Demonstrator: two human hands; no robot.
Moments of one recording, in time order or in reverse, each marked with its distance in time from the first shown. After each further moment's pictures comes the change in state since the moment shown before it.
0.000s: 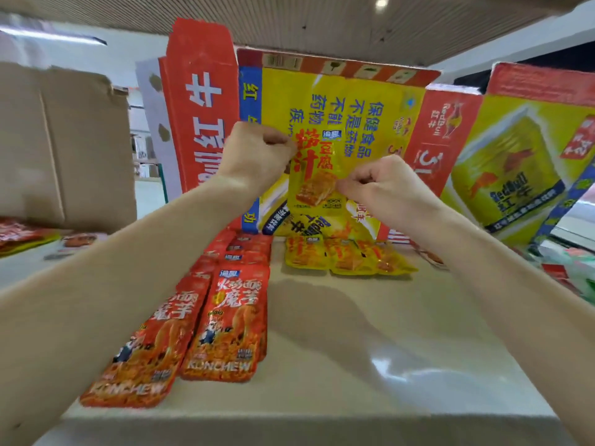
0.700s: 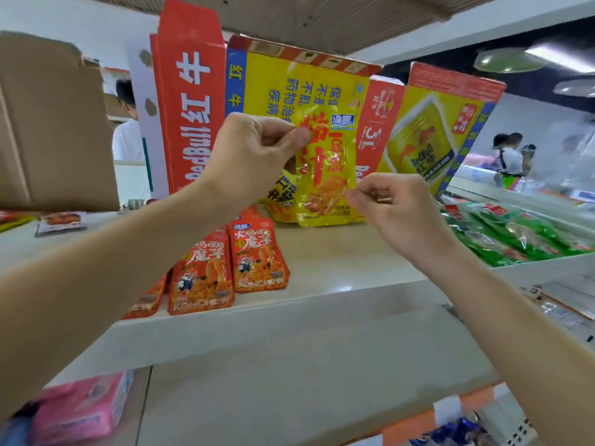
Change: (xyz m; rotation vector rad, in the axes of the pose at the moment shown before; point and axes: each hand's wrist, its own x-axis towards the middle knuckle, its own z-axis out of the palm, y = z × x) left_hand -0.097 0.017 -0.074 -0.296 -0.306 0.255; right_hand -0.135 -0.060 0.021 -0.021 0.328 -0.002
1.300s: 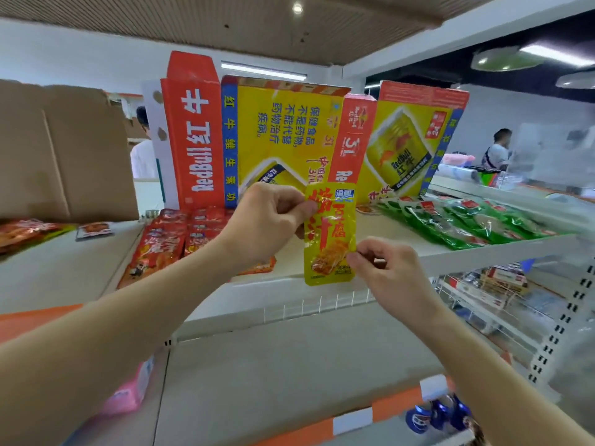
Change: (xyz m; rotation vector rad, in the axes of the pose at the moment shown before) left_hand -0.070 0.040 0.025 0.086 -0.225 -0.070; right_hand -0.098 0.000 -0.023 0.104 -0.023 0.169
